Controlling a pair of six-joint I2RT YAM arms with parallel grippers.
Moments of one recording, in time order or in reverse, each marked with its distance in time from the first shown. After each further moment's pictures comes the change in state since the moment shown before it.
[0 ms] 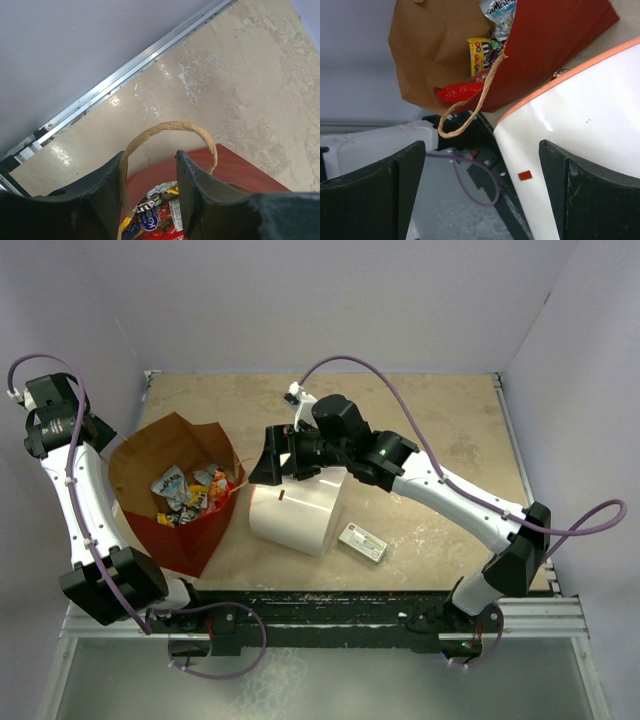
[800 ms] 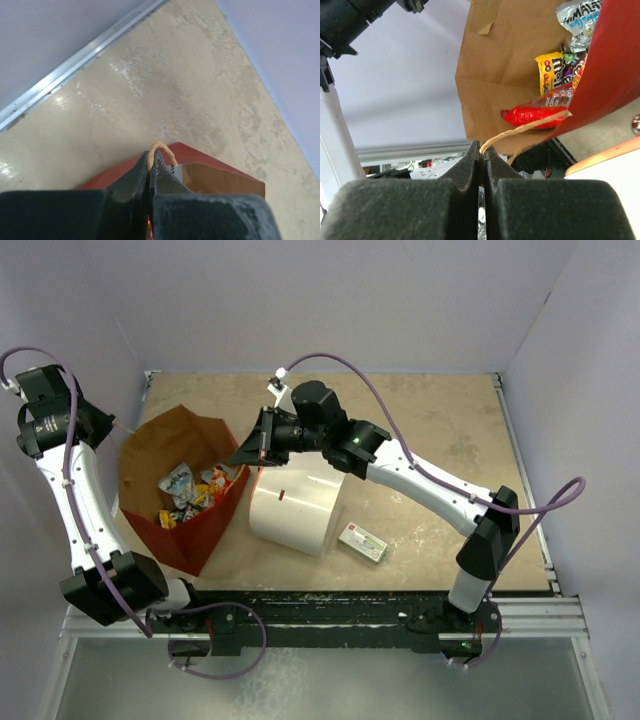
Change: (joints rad) left arm 0.000 0.000 0.073 0.009 0.190 -0.100; right arm -0.002 0.182 0.155 0.165 -0.123 0.412
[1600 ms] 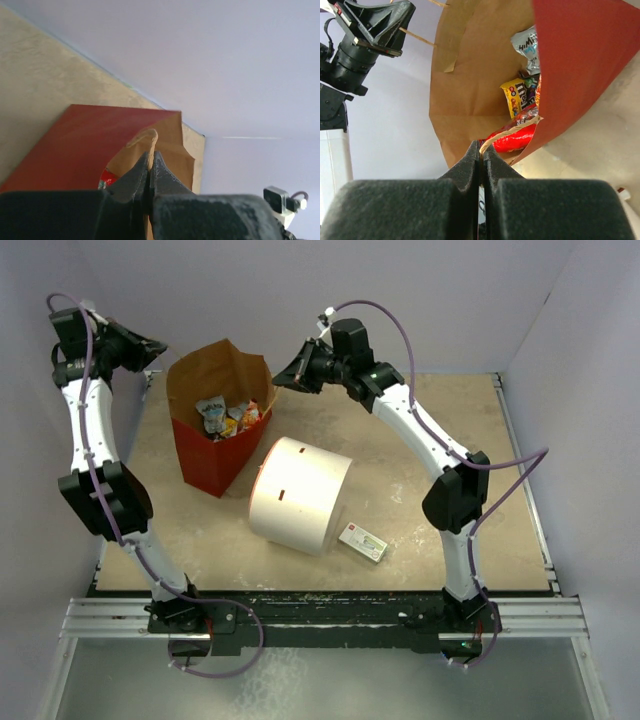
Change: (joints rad) left arm -0.126 0.550 0.405 0.406 0.577 -0.320; right arm -0.341 0.341 0.432 -0.106 -0.031 -0.099
